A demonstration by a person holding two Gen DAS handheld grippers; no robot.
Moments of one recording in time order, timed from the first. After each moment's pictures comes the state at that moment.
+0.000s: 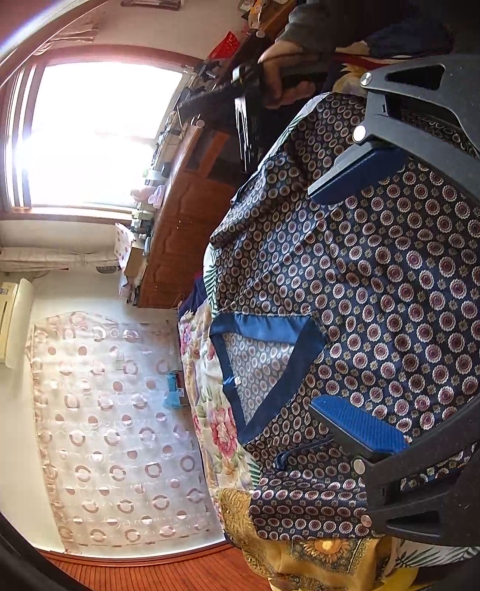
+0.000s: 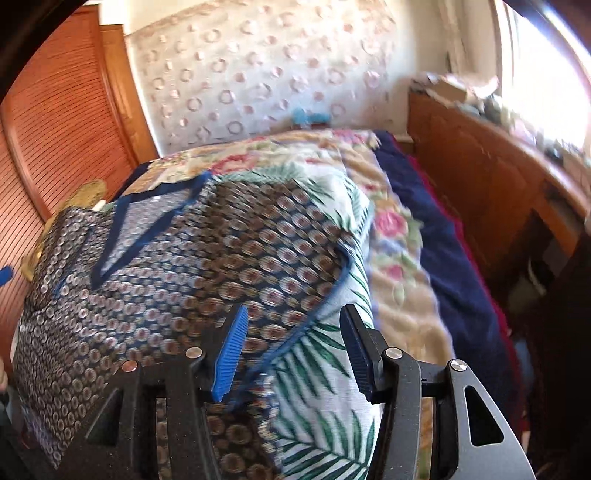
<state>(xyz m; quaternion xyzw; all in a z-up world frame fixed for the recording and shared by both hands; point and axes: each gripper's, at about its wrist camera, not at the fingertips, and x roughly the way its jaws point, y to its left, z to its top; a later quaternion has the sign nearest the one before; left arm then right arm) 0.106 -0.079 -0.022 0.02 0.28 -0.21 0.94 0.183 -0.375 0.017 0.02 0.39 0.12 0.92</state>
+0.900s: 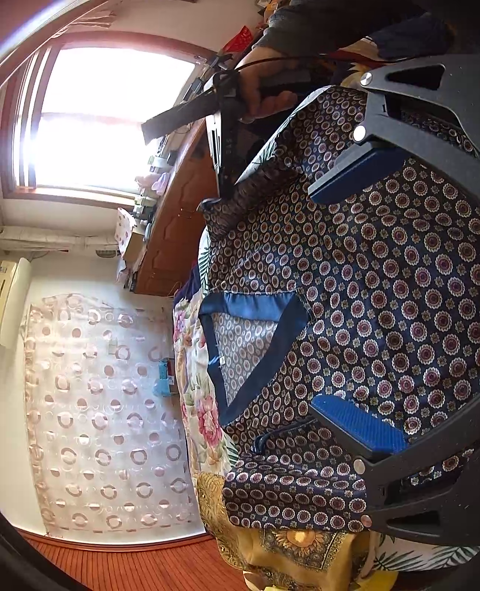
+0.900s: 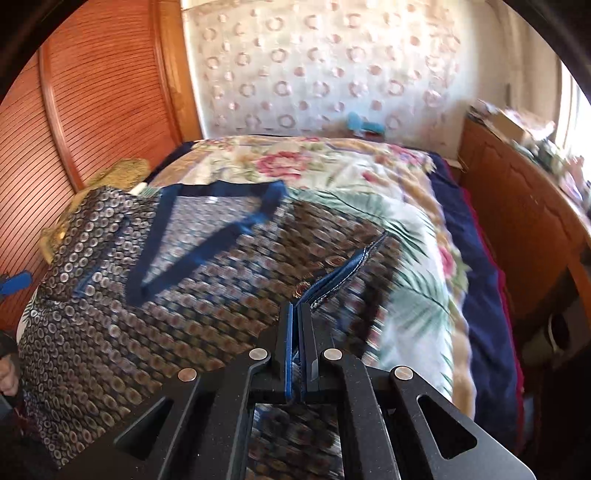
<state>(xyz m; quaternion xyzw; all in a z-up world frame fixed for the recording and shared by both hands) 0.108 -0.050 -0.035 0.00 0.29 -0.19 0.94 0.230 -0.285 0.041 -0.05 0.37 0.21 0.91</state>
